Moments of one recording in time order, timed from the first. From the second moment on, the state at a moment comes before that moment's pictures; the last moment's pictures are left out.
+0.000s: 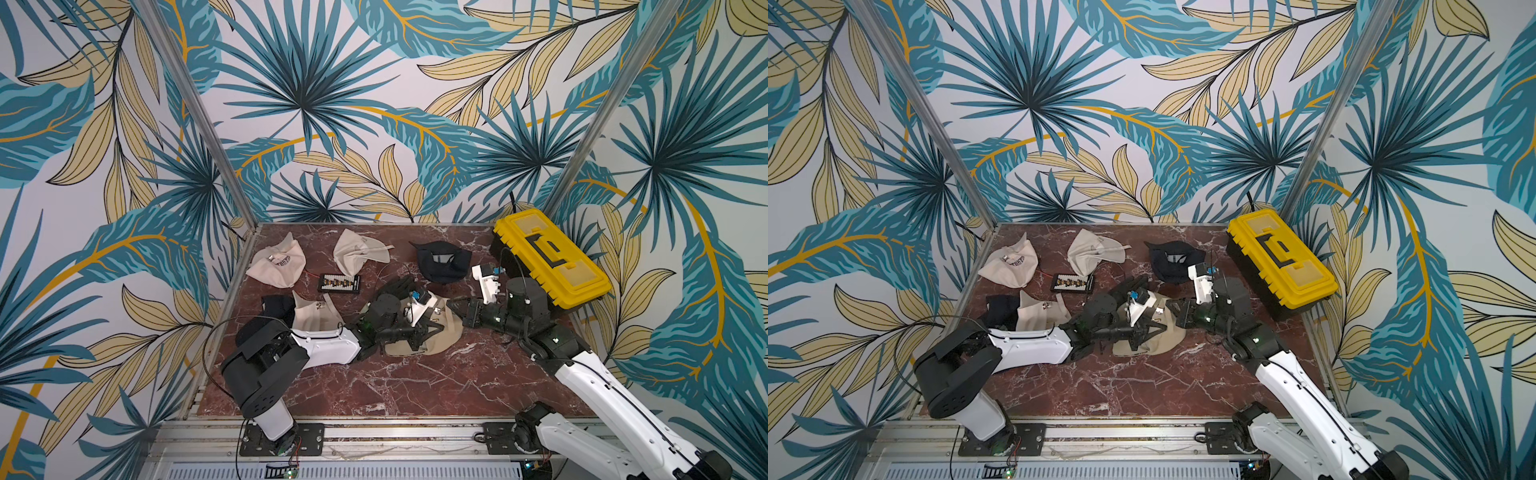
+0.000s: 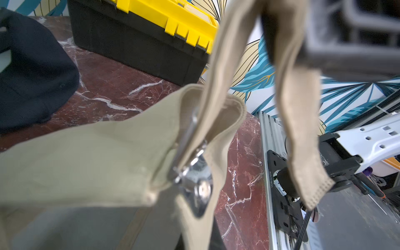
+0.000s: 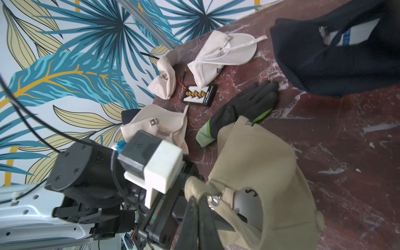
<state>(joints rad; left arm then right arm) -0.84 1.66 0.77 0.58 0.52 -0.30 0.42 0.90 0.81 -0.36 -0.37 0.57</state>
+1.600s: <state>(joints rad) -0.85 1.53 0.67 0.54 0.47 1.08 0.41 1.10 1.09 -0.80 -0.36 0.33</state>
